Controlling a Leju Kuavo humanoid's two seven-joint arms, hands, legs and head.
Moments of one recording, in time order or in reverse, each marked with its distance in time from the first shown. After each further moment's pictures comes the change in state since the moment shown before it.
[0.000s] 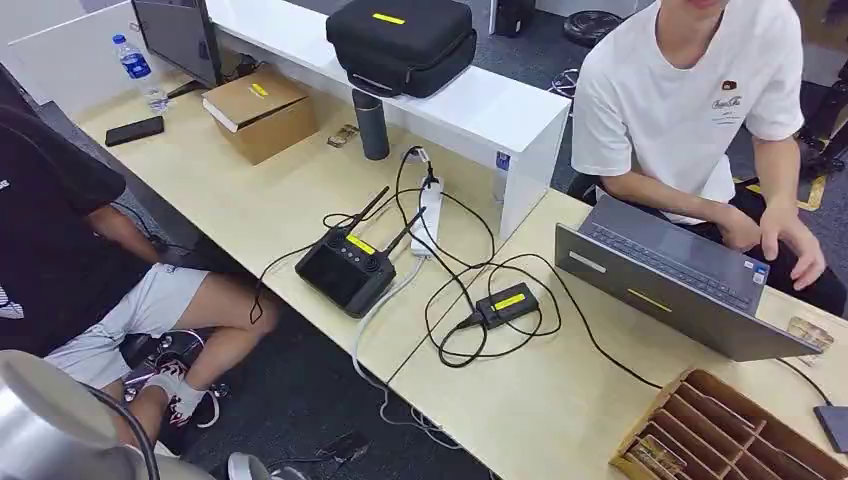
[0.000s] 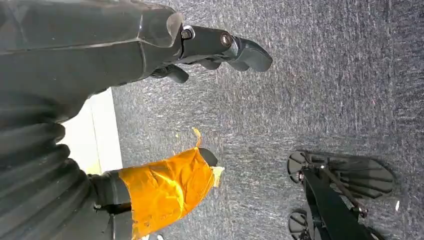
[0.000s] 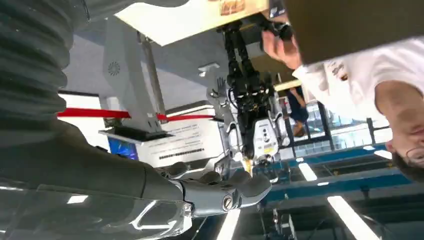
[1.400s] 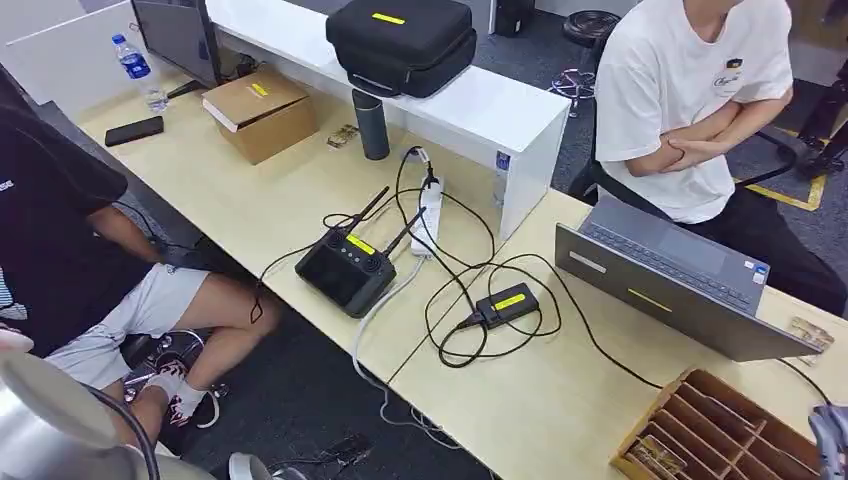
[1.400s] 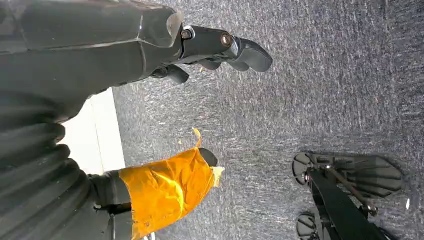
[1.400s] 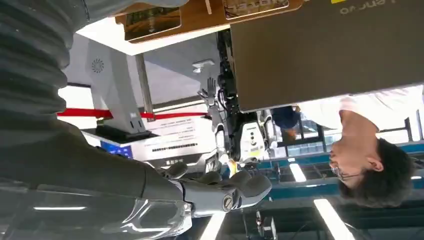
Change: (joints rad) left arm -0.002 -0.002 0.000 0.000 -0.054 -0.006 -0.005; right arm -0.242 0.184 0.296 0.286 0.227 -0.126 0.143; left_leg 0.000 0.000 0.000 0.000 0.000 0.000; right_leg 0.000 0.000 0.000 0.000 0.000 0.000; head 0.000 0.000
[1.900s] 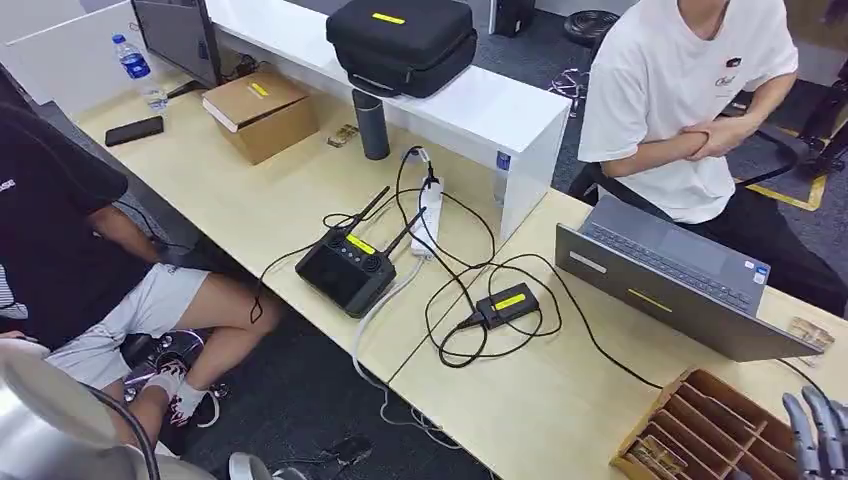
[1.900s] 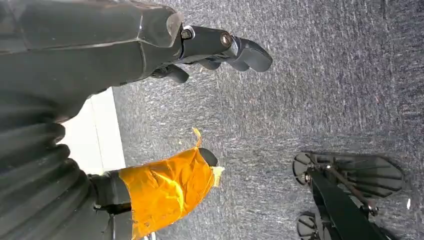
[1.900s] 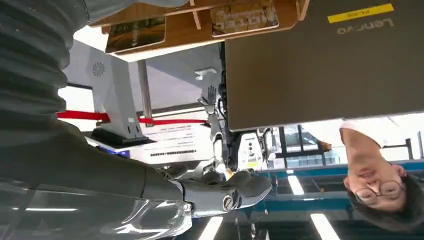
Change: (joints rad) left arm 0.000 0.000 0.000 0.000 0.000 0.000 0.000; right arm -0.064 0.026 0.053 0.074 0.008 0.041 0.033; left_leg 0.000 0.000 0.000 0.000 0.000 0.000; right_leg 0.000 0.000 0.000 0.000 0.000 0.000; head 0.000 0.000
